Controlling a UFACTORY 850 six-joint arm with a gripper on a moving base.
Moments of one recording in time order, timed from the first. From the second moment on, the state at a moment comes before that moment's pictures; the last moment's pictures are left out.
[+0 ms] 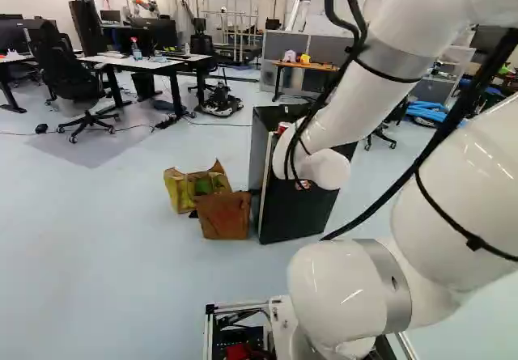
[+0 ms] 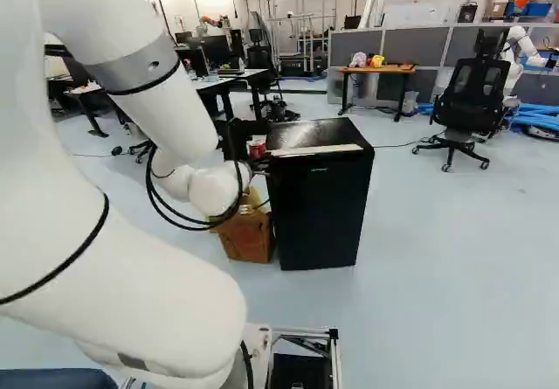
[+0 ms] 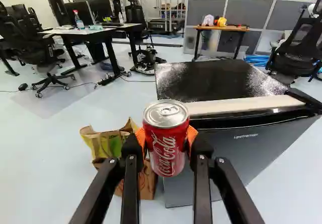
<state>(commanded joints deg) -1.6 10.3 -11.5 -1.5 50.2 1.1</state>
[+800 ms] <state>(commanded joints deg) 0.0 15.9 -5.1 0.0 50.0 0.0</state>
